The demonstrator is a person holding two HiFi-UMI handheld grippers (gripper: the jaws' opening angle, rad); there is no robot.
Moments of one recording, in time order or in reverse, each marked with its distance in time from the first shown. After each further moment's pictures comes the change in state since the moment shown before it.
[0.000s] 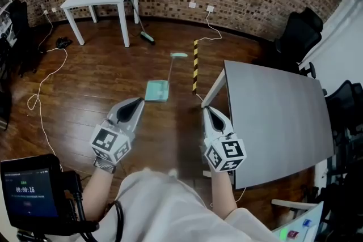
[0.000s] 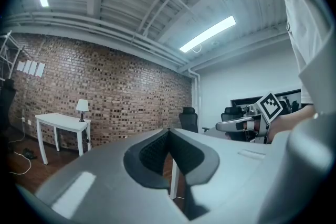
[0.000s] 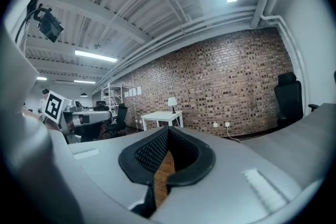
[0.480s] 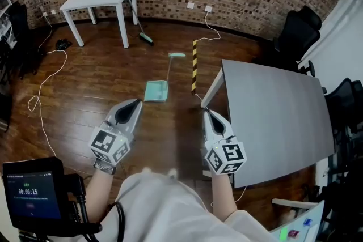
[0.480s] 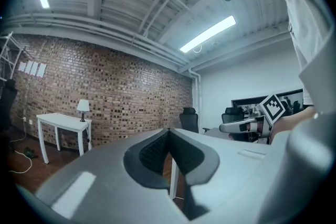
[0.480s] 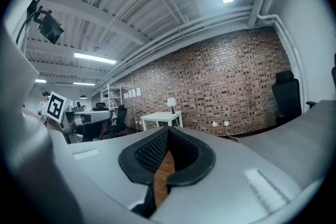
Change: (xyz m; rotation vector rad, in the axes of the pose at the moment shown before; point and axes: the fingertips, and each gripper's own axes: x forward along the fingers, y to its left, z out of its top) left arm 0.000 -0.021 0.001 0.000 -0.003 0.015; right arm -0.028 -0.014 -0.004 0.019 -0.009 0.001
